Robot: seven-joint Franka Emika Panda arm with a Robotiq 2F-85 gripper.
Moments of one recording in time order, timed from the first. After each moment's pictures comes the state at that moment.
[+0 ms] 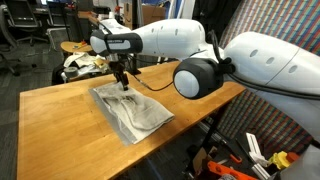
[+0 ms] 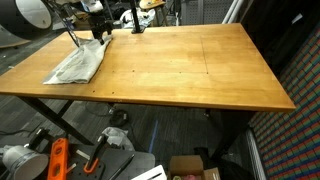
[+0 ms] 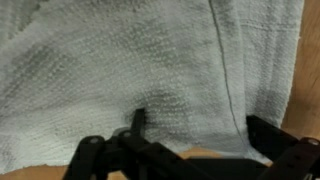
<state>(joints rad) 0.21 1.33 -0.07 -0.45 -0.03 1.63 1.78</state>
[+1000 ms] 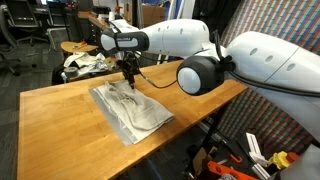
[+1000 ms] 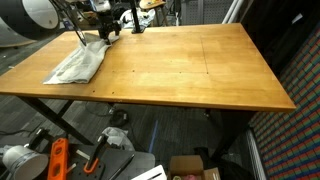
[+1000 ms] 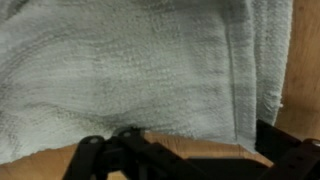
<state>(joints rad) 0.15 1.33 -0.07 -0.45 -0.01 1.60 1.86</state>
